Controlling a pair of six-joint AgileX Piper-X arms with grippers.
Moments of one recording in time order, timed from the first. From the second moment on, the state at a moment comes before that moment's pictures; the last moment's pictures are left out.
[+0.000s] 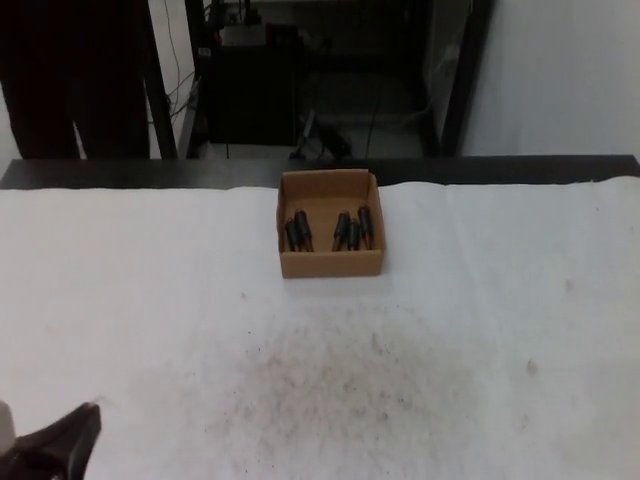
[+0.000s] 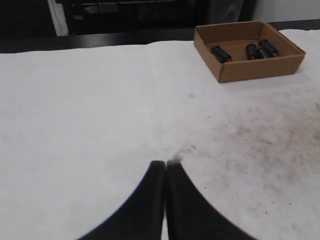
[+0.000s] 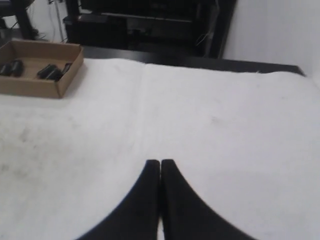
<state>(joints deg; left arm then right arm) -26.3 5.1 -5.2 27.8 -11.0 -5.6 20.9 -0.5 -11.4 38.5 15.5 0.3</state>
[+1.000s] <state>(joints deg) -26.3 5.1 0.6 28.4 -6.2 -10.1 20.9 -0.4 -2.3 25.7 9.4 -4.4</state>
